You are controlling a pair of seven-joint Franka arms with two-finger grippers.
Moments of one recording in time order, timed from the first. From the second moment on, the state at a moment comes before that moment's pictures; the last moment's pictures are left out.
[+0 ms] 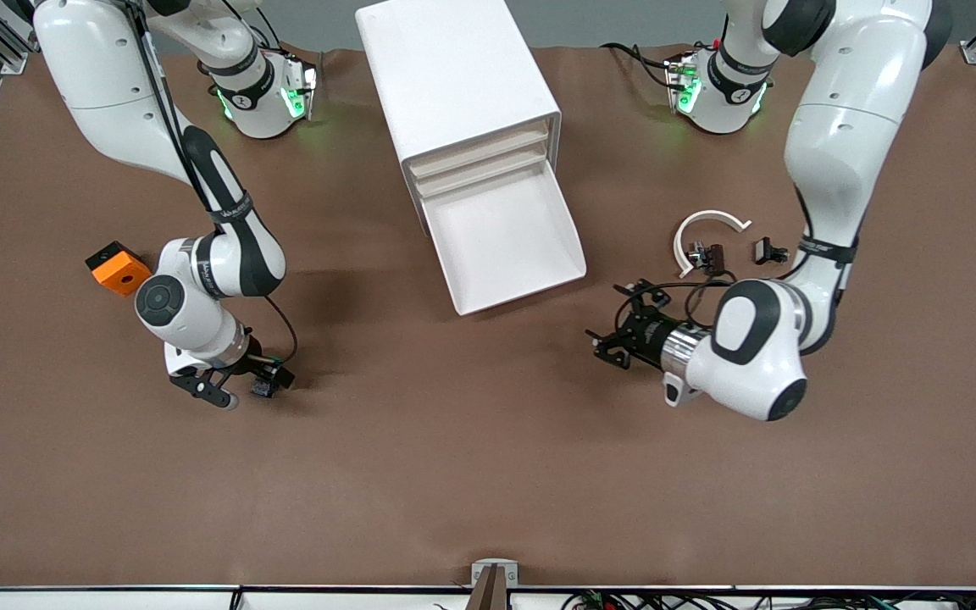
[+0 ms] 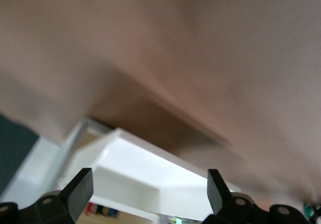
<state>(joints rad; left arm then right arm) -0.11 0.78 -0.18 -1.38 -0.58 1.63 -1.07 0.20 0.59 -0.06 -1.96 0.12 2.64 0.49</state>
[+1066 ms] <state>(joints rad) -0.12 0.36 -0.20 -1.95 -0.36 2.25 -0.30 0.21 0.53 -0.06 -1.87 0.12 2.37 0.56</state>
